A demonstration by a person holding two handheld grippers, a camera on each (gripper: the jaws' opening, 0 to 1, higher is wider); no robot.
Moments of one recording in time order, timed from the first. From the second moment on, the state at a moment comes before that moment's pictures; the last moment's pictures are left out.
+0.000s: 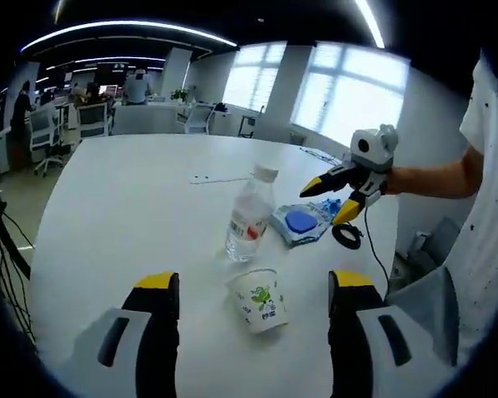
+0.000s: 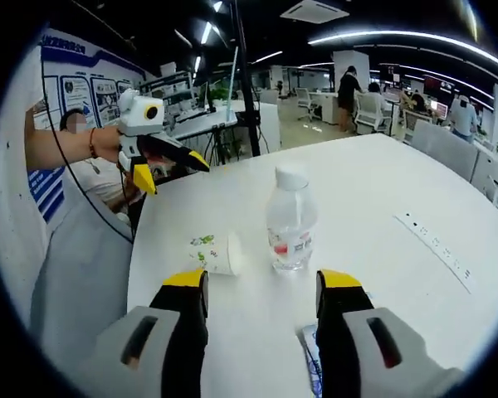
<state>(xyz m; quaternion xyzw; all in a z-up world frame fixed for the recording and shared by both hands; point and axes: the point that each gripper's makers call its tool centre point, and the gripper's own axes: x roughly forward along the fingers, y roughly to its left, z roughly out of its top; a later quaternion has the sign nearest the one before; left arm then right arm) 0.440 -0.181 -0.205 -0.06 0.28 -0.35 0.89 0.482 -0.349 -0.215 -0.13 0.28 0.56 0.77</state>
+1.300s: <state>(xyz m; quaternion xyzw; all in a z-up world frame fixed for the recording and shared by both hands) 0.412 -0.164 -0.226 -0.08 0.31 -0.31 0.89 0.462 -0.280 -0.298 -0.13 0.32 0.67 0.66</state>
